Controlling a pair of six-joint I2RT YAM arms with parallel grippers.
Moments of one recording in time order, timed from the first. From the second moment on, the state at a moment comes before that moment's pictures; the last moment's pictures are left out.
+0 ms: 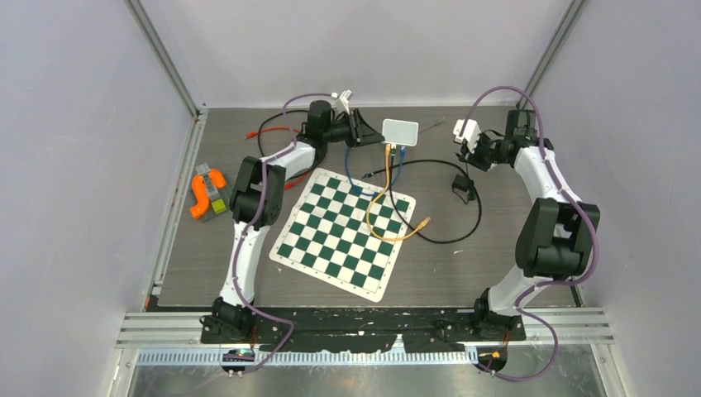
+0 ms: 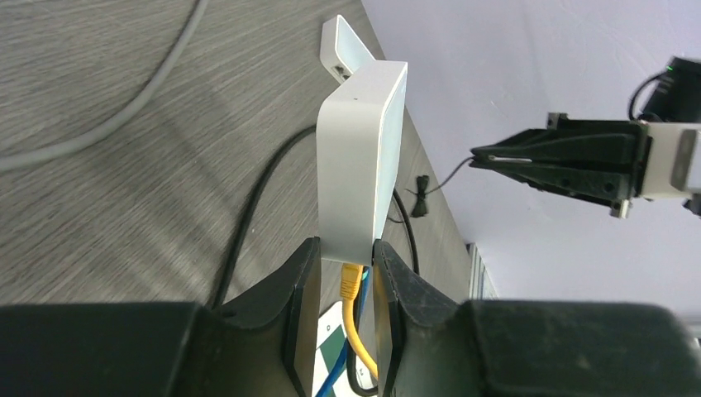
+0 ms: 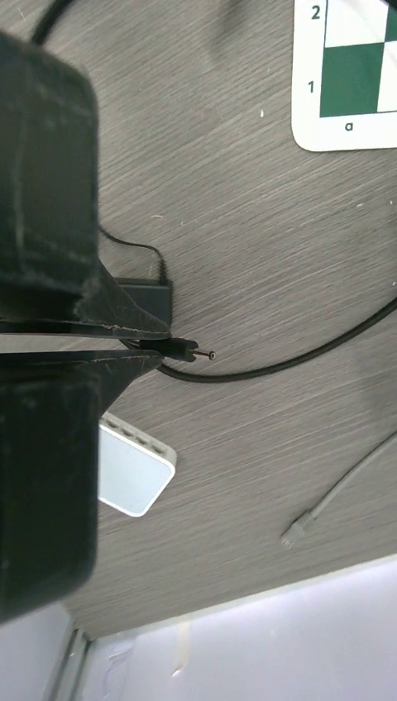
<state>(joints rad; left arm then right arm) -0.39 2.39 1.81 0.37 0.80 -0.83 -0.17 1.63 1.30 -0.57 -0.71 -1.22</state>
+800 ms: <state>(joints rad) -0.36 2.42 1.88 0.27 1.07 -0.75 -0.01 1.83 1.37 -0.50 -0.69 -1.33</state>
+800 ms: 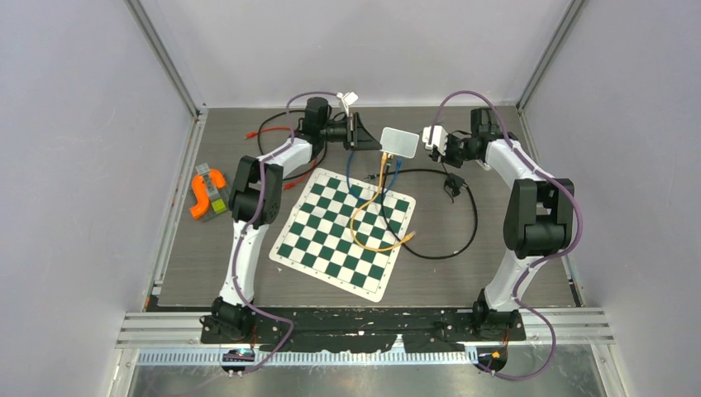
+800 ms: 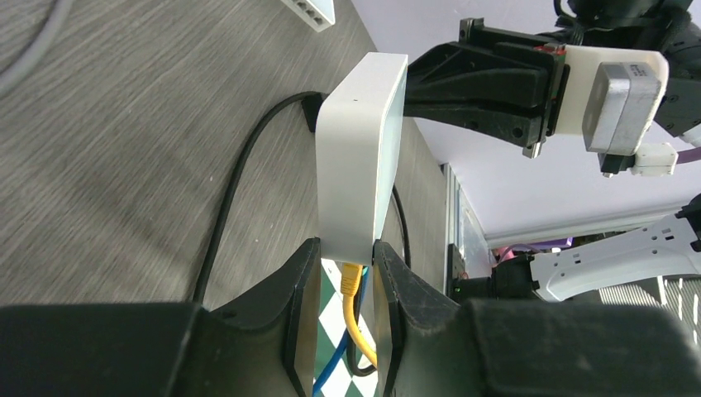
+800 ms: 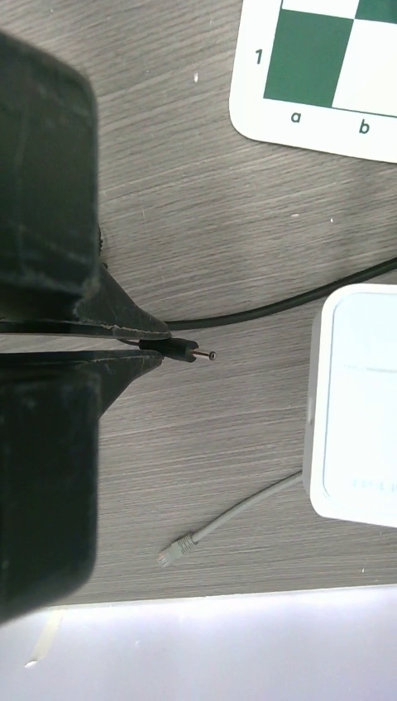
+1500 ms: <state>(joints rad) -0.36 2.42 1.90 0.08 1.08 -0.60 0.08 1.85 1.44 -0.51 -0.64 -1.36</state>
